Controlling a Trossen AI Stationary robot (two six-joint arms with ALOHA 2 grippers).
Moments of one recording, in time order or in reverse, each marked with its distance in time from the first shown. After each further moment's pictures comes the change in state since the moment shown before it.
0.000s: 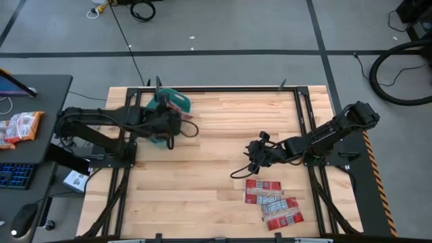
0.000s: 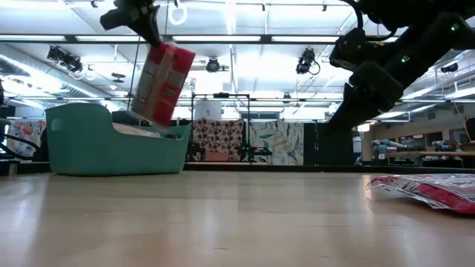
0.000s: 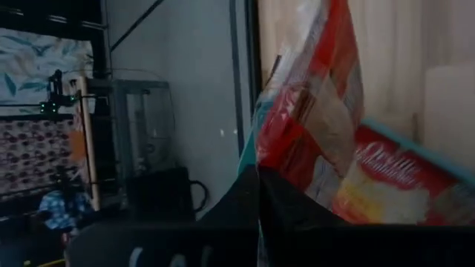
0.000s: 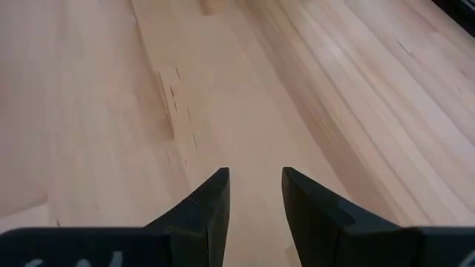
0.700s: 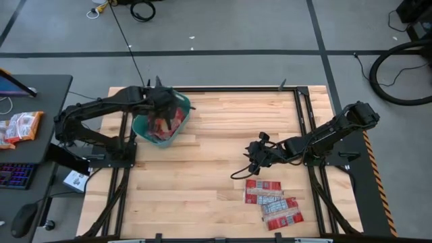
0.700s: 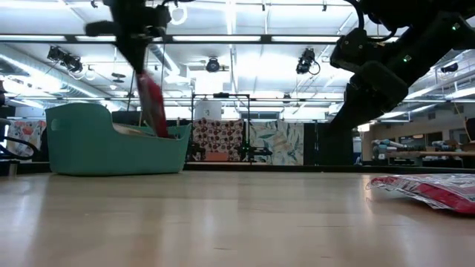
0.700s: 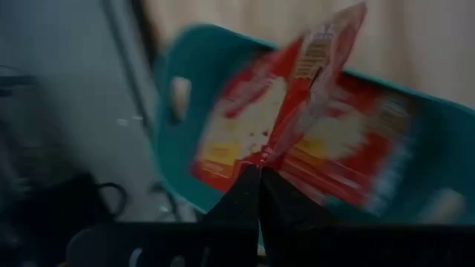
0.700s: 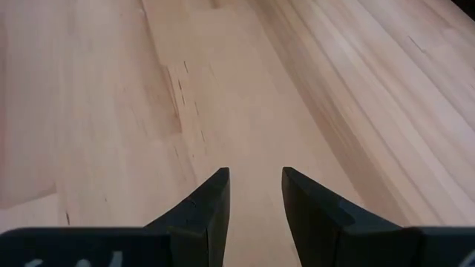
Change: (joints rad) left arm 0.350 0.002 -0.002 -0.097 0.460 0.321; right arm 0.002 0.000 0.000 -0.004 -0.027 -0.008
